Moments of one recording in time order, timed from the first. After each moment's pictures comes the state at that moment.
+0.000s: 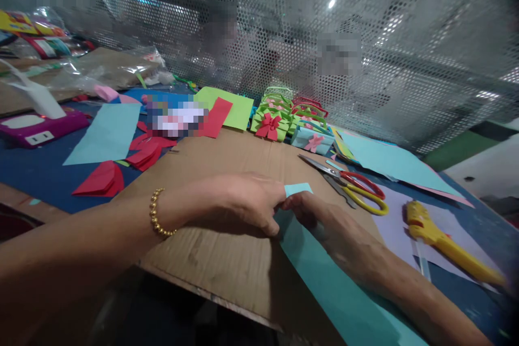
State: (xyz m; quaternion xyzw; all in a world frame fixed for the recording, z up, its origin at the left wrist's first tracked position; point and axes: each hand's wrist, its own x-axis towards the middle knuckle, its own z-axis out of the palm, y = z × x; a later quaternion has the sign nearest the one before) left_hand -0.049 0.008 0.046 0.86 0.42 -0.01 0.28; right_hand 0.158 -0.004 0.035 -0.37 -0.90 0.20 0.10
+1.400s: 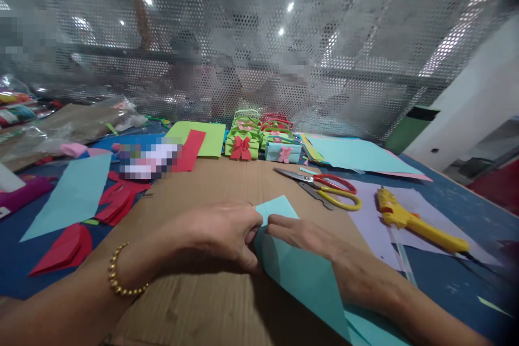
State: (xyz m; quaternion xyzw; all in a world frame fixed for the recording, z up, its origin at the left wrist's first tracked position) left_hand -0.049 0.009 0.040 0.86 0.43 -0.02 0.29; right_hand 0.169 -0.010 0.043 -0.27 -0.91 0.30 0.11
